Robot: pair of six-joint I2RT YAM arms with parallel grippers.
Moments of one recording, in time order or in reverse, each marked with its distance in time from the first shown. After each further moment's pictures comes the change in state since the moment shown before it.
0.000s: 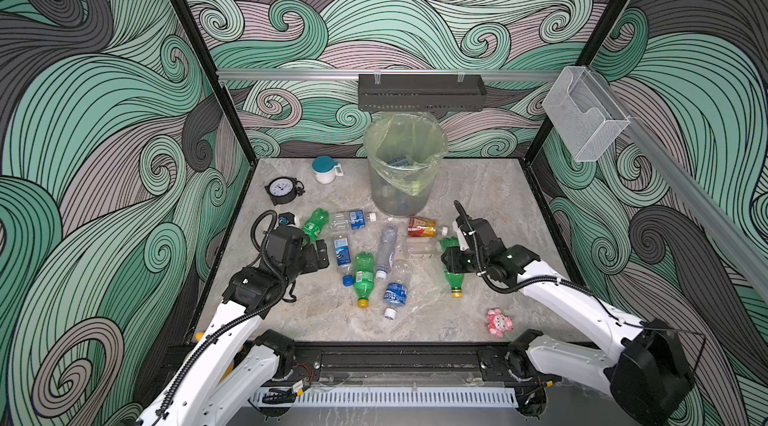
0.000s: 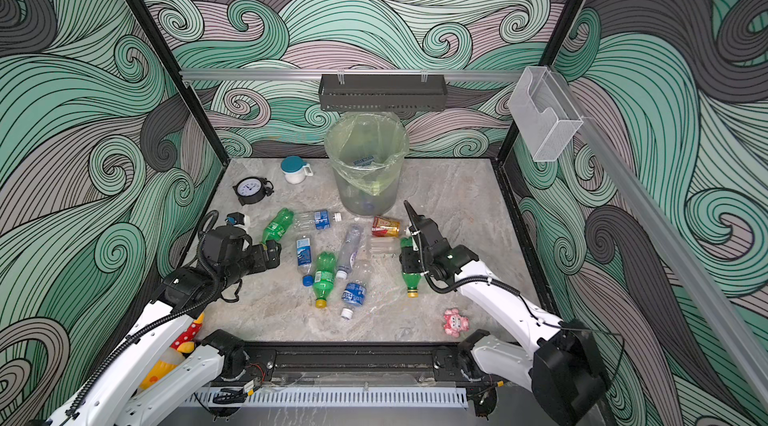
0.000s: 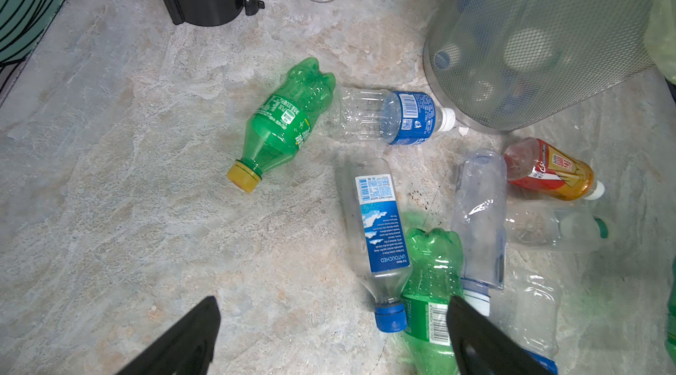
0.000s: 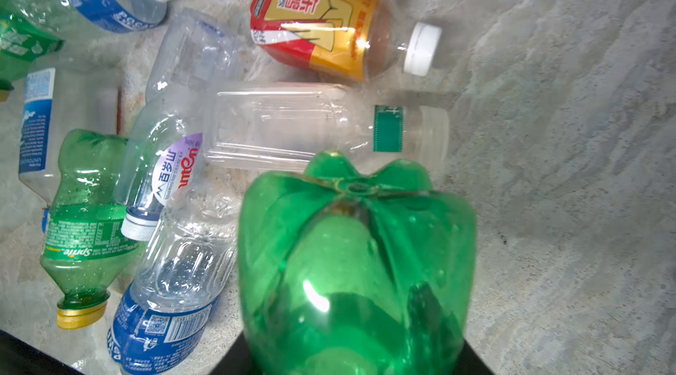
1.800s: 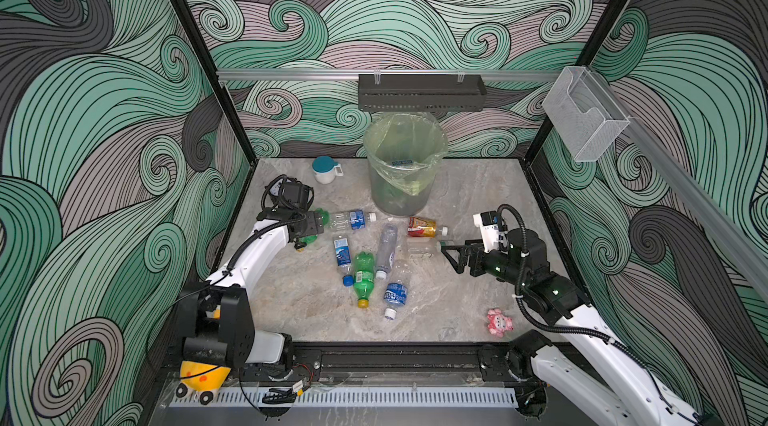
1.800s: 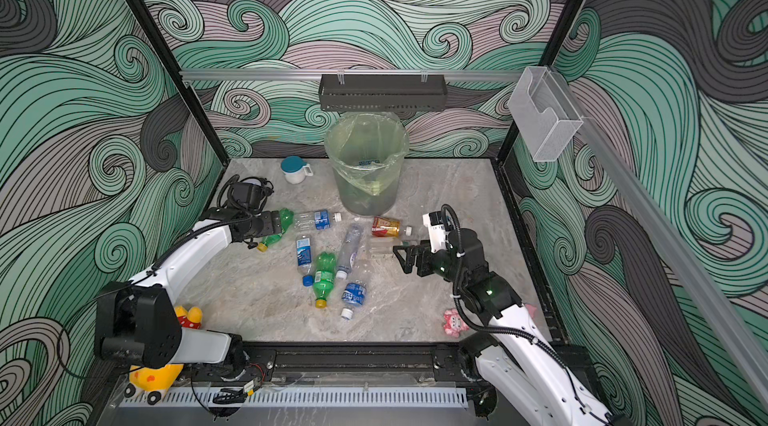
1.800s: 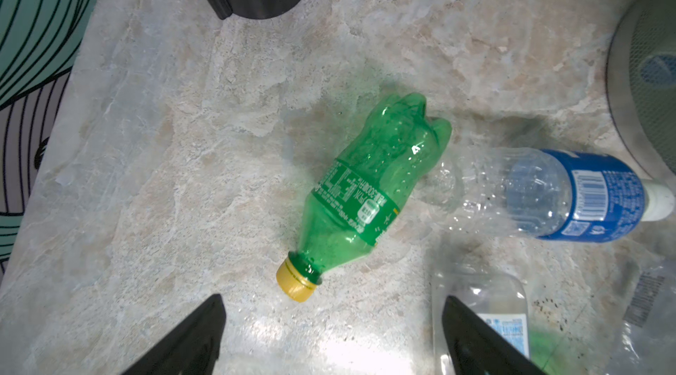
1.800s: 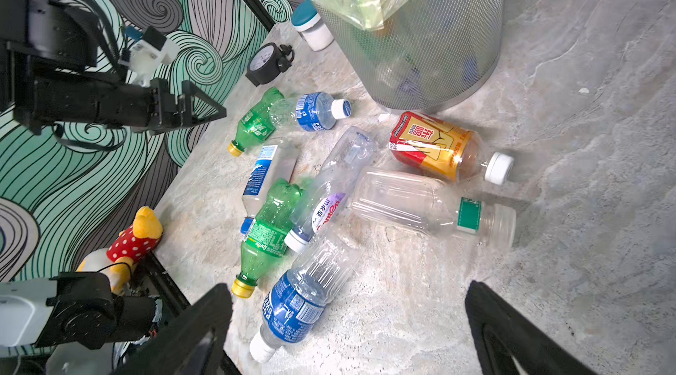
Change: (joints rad) left arm 0.236 0.695 0.278 0.130 -0.007 0.165; right arm -0.103 -0.402 -0.111 0.164 -0.313 -0.054
